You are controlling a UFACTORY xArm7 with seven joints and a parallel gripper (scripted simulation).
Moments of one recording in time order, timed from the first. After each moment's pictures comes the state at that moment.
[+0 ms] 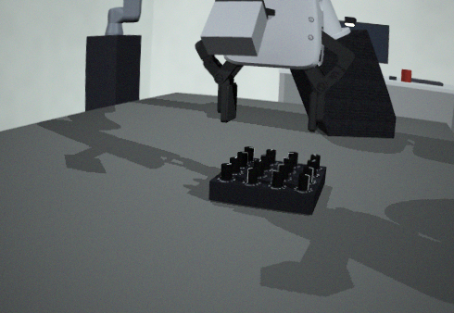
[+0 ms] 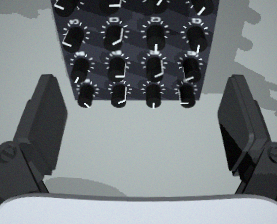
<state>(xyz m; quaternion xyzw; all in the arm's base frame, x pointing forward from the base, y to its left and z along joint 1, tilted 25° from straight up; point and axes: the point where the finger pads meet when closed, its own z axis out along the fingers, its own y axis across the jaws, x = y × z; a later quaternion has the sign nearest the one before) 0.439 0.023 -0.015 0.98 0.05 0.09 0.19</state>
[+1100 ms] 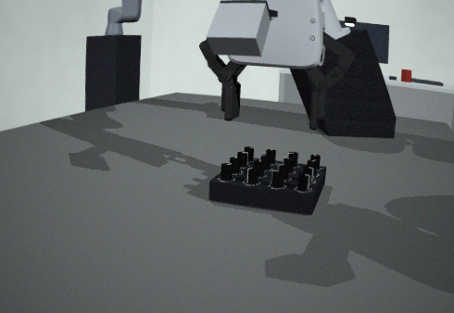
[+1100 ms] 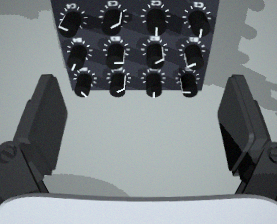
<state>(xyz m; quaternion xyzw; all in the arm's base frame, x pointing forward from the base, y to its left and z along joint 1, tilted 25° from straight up) 0.428 0.021 -0.017 0.98 0.05 0.09 0.19</state>
